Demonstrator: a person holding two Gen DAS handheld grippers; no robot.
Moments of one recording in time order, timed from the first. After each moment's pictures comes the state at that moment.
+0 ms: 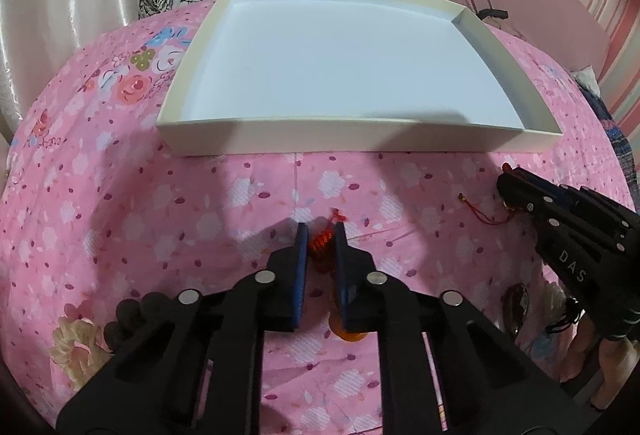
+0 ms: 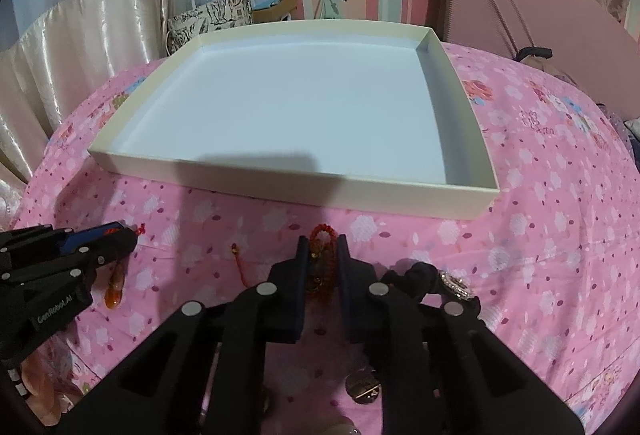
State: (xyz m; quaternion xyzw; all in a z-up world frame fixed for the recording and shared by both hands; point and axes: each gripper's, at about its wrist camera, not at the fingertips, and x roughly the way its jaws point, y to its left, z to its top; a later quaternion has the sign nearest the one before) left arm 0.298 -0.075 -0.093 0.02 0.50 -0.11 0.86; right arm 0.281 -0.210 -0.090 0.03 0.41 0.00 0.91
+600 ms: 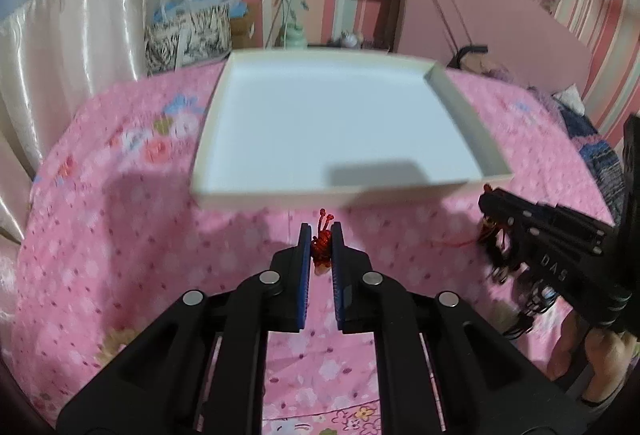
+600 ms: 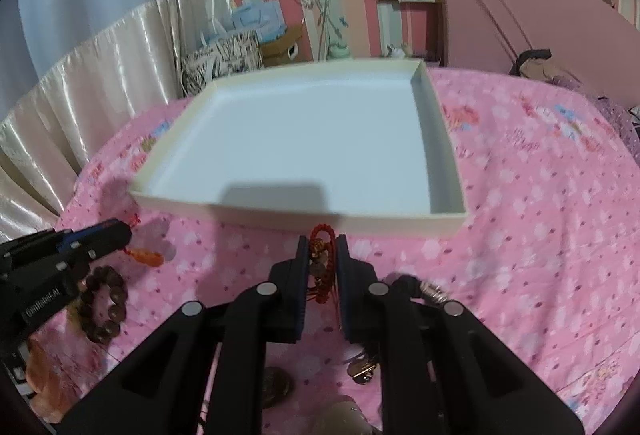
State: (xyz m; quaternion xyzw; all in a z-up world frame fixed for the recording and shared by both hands) left arm 0.280 -0.074 -0.027 0.01 0.43 -0.13 0.89; right arm 0.262 -0.227 -0.042 0.07 0.37 0.02 0.93
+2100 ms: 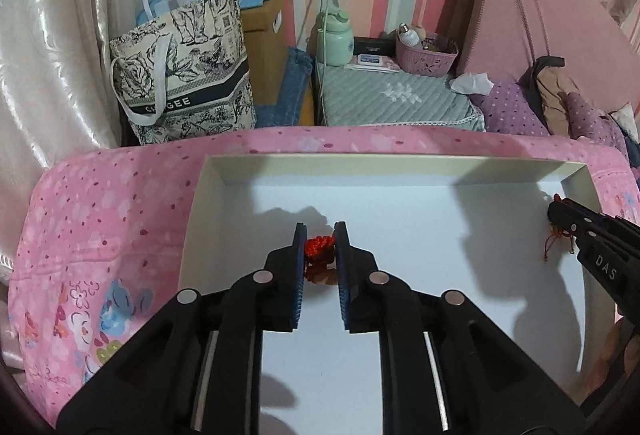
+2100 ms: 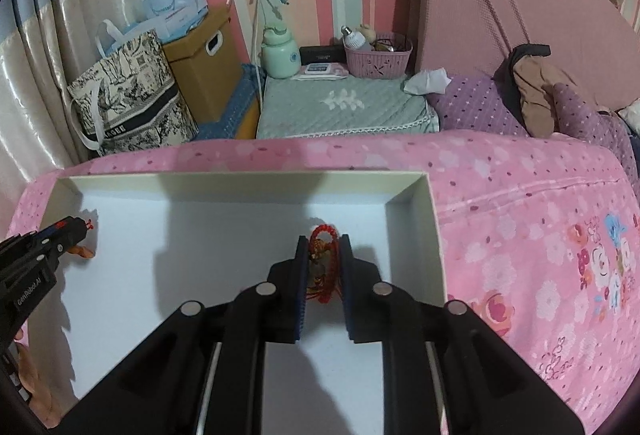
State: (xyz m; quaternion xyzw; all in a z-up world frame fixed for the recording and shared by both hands) left arm 0.542 -0.091 -0.075 0.03 0.48 -0.05 0.87; right arm 0.510 -0.278 -0.062 0.06 0.45 -0.07 0.89
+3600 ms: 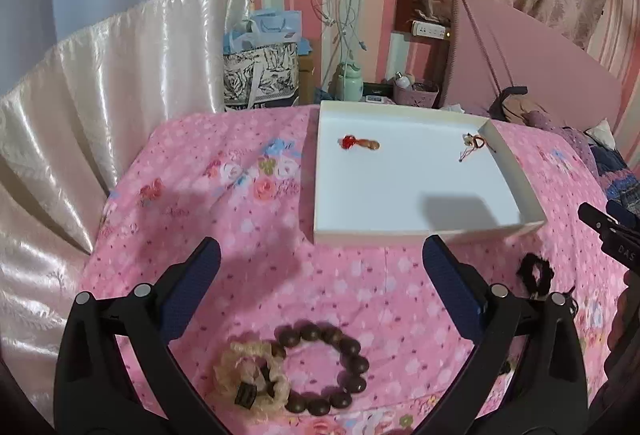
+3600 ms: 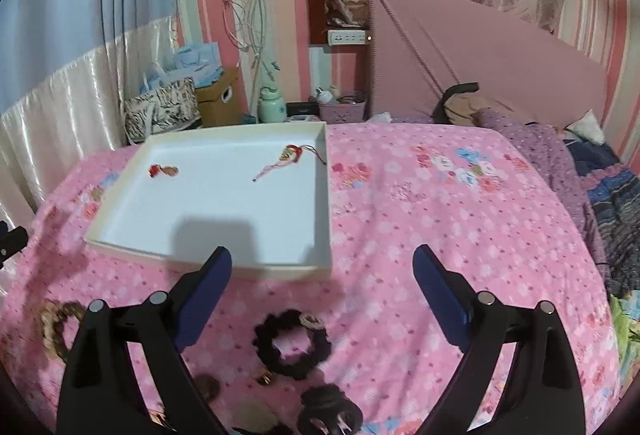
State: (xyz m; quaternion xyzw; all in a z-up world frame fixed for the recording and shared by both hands) left arm 0.274 0.003 0.018 0.01 0.38 -0.05 0.92; right arm 0.230 -0.280 0.013 0.03 0.32 -0.11 0.94
